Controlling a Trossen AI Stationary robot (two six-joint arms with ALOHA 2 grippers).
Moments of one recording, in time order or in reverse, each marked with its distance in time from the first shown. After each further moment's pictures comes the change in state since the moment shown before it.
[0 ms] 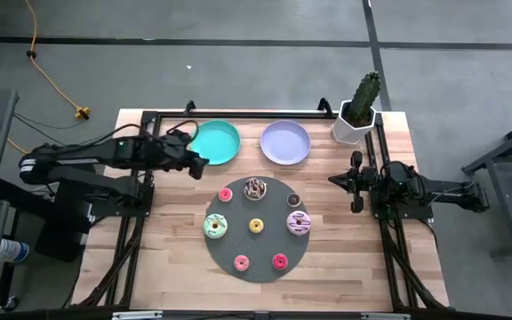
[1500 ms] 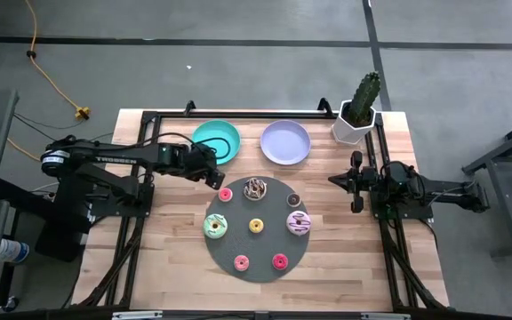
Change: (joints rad) left arm 0.001 0.313 0.000 -0.012 0.104 -0.080; right arm 0.000 0.000 0.000 0.000 0.000 0.000
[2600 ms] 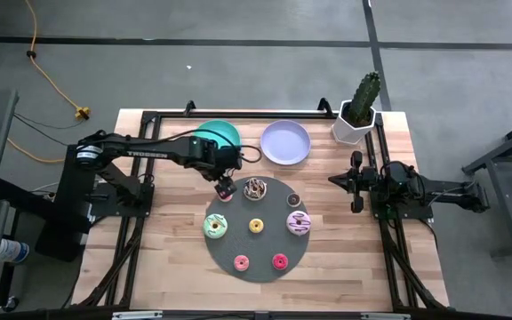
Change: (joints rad) left arm -0.001 0.314 0.368 -0.267 0.099 0.378; right arm 0.000 0.000 0.000 -0.001 0.000 0.000
